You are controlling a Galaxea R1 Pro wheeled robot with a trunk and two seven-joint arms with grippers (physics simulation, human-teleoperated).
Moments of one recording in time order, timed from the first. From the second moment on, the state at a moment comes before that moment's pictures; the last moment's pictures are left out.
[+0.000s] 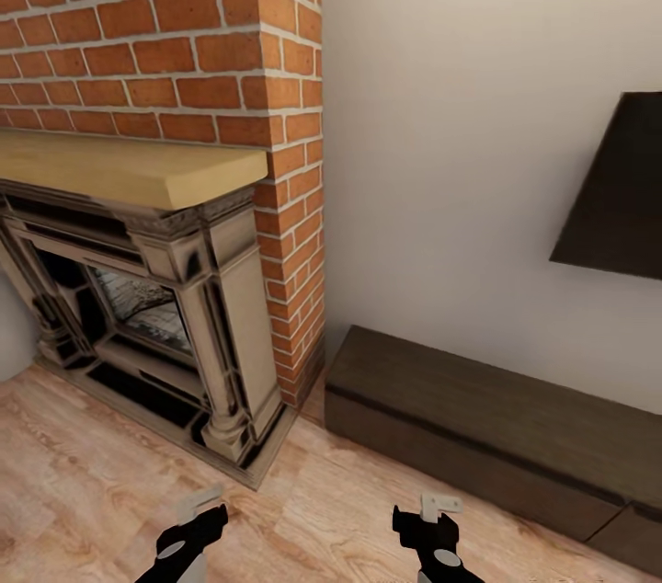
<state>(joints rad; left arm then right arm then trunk) -0.41 0.04 -0.30 -0.41 0.59 -0.08 0.33 -0.47 0.05 0.61 -0.29 -0.63 -0.19 -0.31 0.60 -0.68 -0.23</state>
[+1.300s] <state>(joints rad) -0.41 0.04 -0.30 -0.41 0.59 -0.08 0.33 -0.47 0.05 0.60 -0.29 -0.63 -0.19 -0.31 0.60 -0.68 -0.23</state>
